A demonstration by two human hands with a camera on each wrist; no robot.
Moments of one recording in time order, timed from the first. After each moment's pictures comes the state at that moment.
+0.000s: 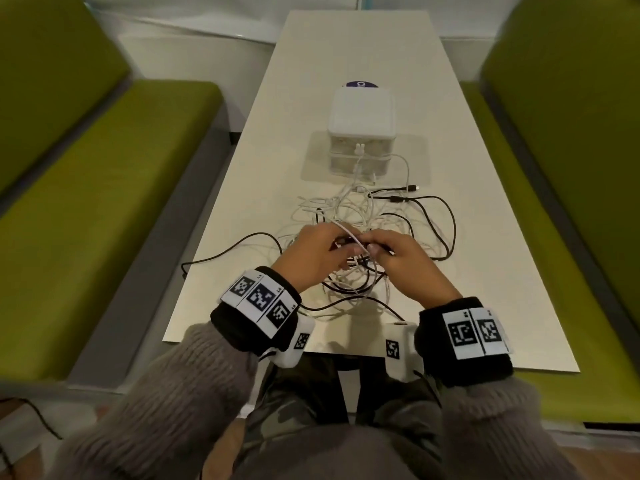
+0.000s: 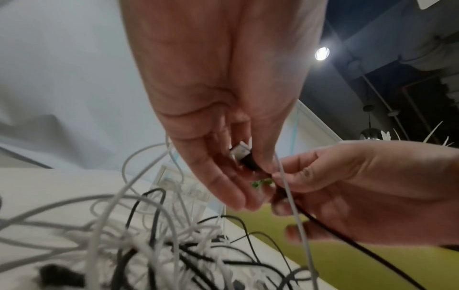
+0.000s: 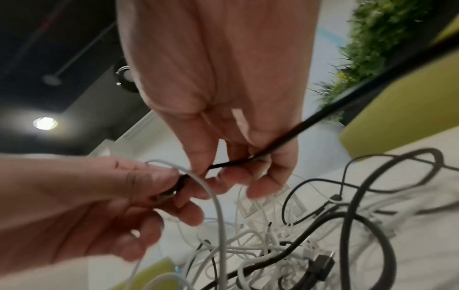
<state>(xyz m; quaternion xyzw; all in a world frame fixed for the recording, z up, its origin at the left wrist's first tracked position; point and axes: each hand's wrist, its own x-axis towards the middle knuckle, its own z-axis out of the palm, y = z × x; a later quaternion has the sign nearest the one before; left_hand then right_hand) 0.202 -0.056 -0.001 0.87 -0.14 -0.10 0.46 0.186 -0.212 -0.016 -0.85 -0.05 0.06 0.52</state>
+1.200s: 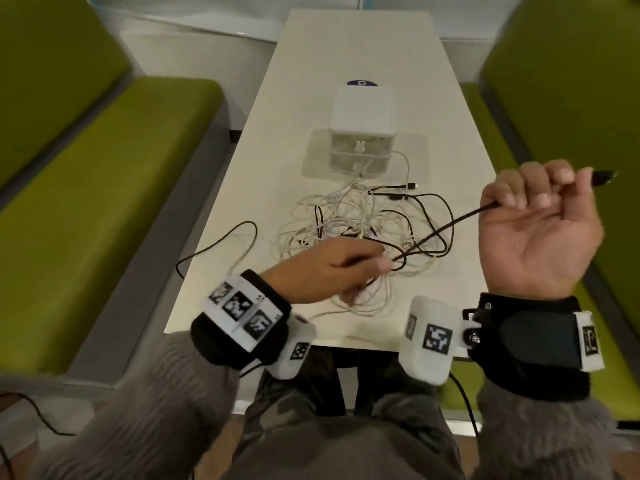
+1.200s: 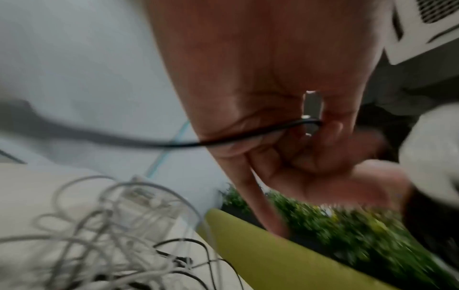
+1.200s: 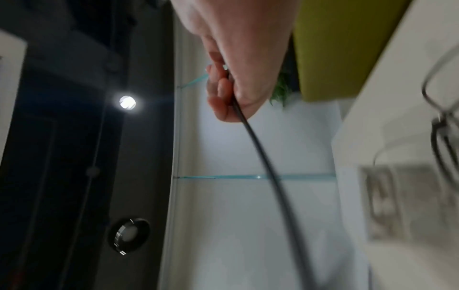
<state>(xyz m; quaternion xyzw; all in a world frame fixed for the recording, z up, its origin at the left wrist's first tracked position) 0.166 -0.053 0.029 0.79 -0.32 -0.22 0.47 0.160 -0.267 0.057 -0.13 -0.08 -0.13 0.98</state>
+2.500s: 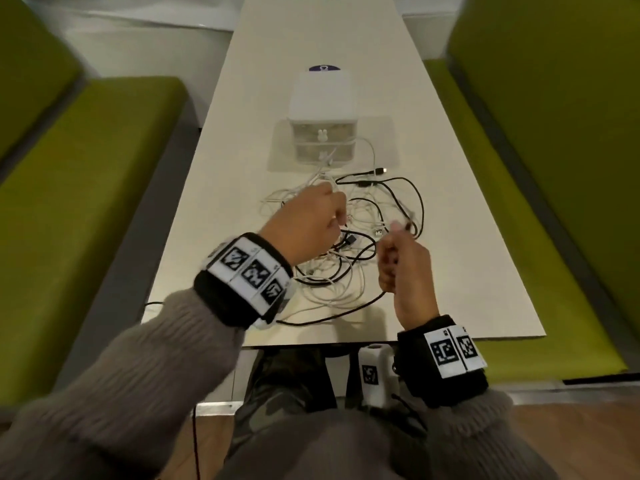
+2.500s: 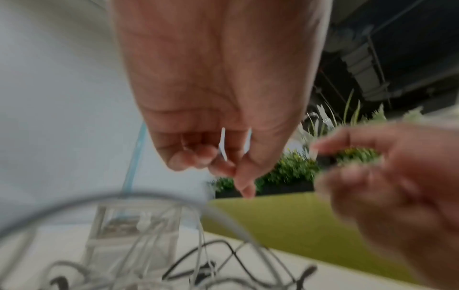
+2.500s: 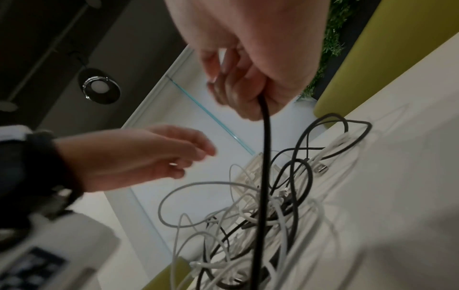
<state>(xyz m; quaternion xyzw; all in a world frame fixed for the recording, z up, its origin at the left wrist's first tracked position) 0.224 -0.086 0.014 0.94 -0.30 -0.02 0.18 0.149 -0.230 -0.026 -0.60 0.20 -0.02 0.78</state>
